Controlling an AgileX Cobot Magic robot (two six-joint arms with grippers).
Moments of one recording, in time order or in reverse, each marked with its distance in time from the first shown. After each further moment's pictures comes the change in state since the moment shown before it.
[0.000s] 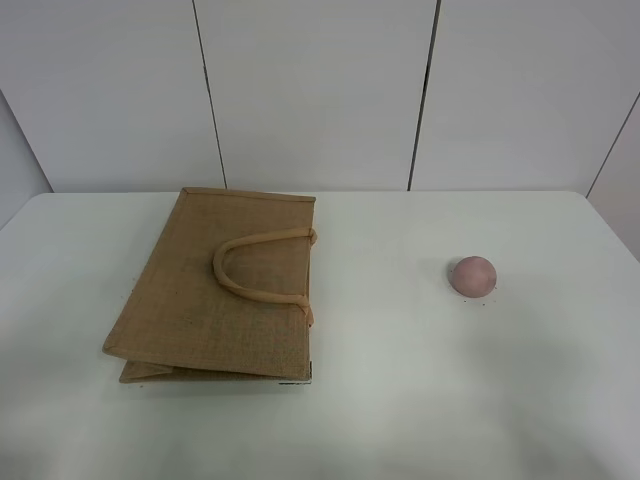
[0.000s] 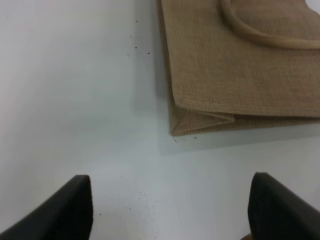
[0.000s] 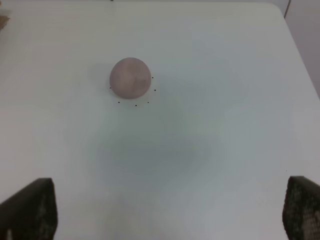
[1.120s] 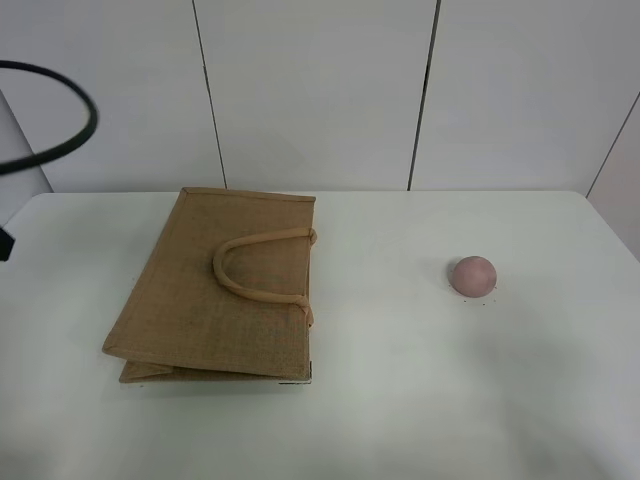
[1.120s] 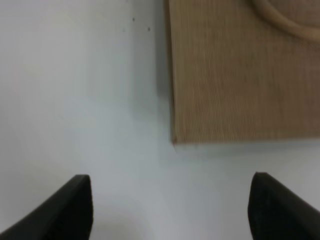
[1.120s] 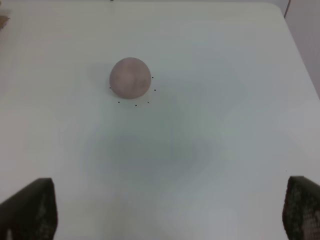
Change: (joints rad) left arm 0.000 1.076 -0.549 0.000 -0.026 -0.009; right arm 0.000 0.000 0.000 0.000 0.000 0.000
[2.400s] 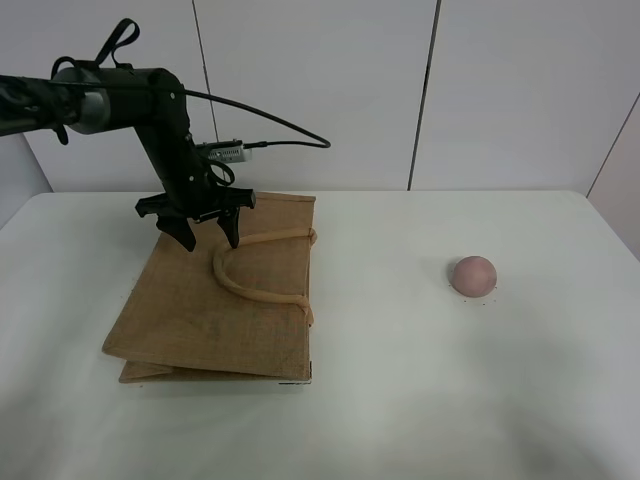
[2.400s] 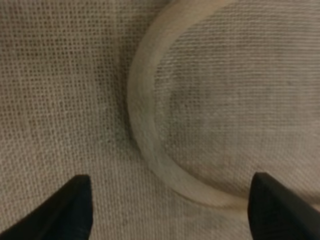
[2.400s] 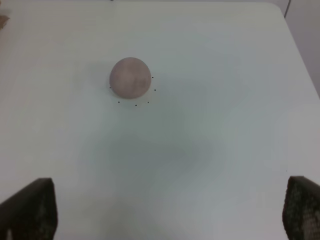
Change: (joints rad) left arm -0.230 1.108 -0.740 -0.076 -0.003 -0.221; right arm 0.000 0.000 0.000 0.000 0.000 0.000
